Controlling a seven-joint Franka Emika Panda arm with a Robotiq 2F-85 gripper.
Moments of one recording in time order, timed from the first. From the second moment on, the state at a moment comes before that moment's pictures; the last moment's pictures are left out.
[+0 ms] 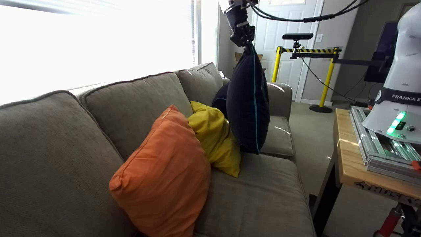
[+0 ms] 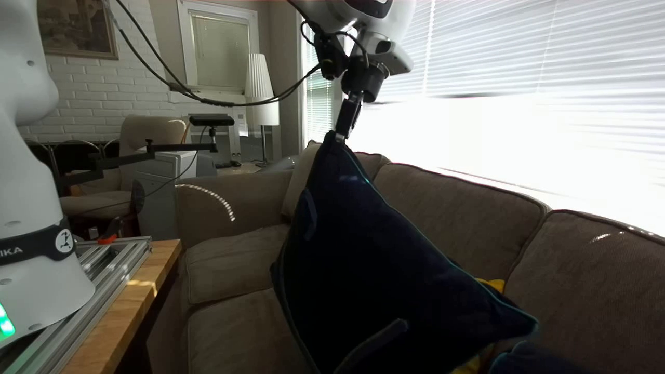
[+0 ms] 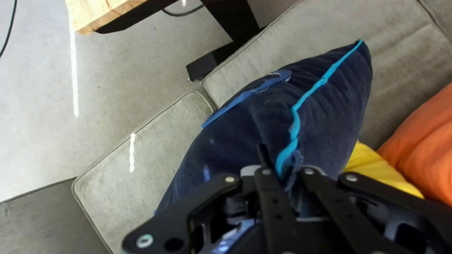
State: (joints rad) arm 0.12 0.25 0.03 -1.77 -0.12 1.60 0.58
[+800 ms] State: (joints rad) arm 0.21 0.23 0.14 -1.78 -0.07 1.51 0.54
